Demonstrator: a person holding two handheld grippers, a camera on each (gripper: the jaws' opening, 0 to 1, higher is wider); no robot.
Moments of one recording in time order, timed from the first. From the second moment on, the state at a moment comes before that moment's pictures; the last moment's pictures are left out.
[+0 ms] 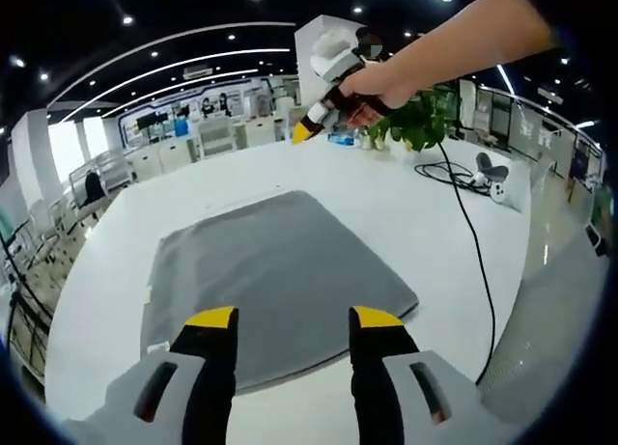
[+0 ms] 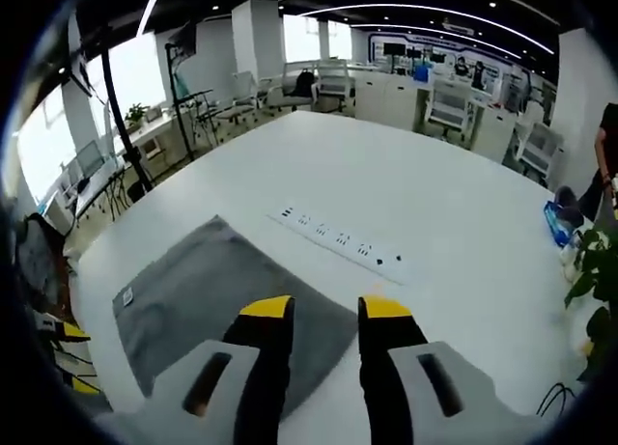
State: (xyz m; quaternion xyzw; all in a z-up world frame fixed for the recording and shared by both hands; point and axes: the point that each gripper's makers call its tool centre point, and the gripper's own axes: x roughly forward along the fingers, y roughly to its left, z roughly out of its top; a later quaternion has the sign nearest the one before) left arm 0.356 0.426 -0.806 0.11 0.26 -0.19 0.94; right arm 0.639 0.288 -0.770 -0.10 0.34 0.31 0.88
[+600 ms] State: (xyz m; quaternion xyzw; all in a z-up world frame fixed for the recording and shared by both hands) left arm 0.365 0.379 -0.822 0.11 0.28 -0.22 0.93; right arm 0.650 0.261 -0.816 -0.10 0.36 0.31 0.87
